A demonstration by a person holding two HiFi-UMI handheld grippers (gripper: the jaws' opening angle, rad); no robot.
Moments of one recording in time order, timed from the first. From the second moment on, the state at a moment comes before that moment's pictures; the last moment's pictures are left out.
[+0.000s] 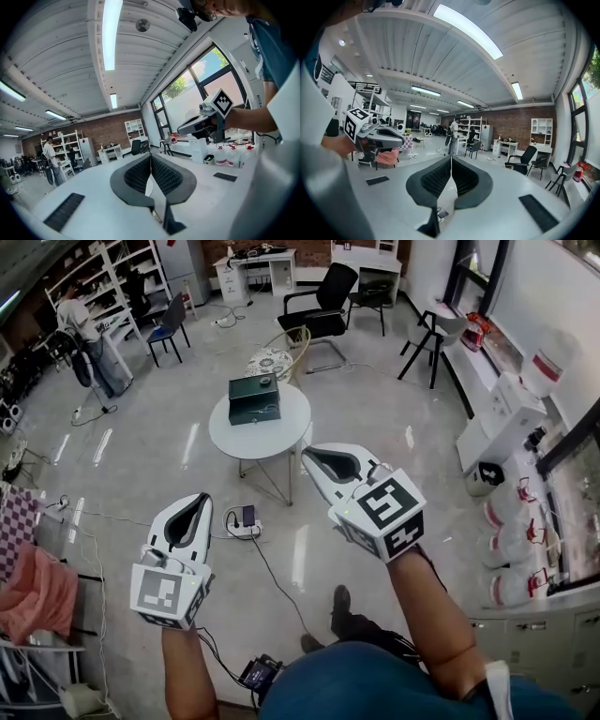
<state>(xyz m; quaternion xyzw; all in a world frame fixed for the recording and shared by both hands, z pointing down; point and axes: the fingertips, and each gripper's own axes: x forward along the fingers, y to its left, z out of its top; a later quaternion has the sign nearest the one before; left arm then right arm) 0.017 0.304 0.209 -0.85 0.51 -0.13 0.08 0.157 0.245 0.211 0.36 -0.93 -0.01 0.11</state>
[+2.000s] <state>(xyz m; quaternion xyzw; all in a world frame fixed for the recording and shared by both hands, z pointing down) -0.026 0.030 0.226 -0.86 0.48 -0.14 0.07 0.116 -0.010 0.244 0.37 -0.92 0.03 0.13</state>
